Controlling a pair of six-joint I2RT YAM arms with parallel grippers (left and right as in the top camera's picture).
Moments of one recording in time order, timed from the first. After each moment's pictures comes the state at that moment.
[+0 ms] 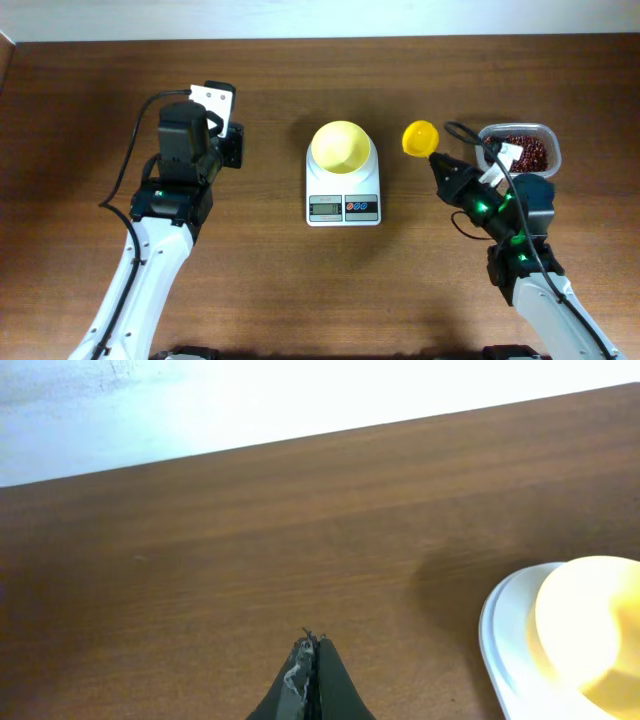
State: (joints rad) left arm -0.11 1.32 1.01 -0.25 -0.05 0.11; right arm 0.02 1.19 0.45 0.47 -0.53 0.78
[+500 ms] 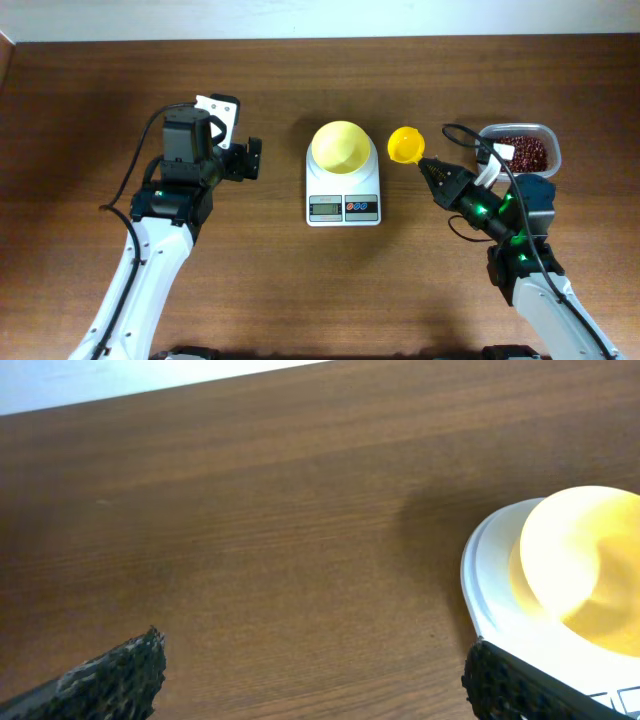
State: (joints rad) left arm -0.11 1.32 1.01 -0.39 -0.01 0.09; right arm 0.02 1.19 0.45 0.46 -0.66 0.81
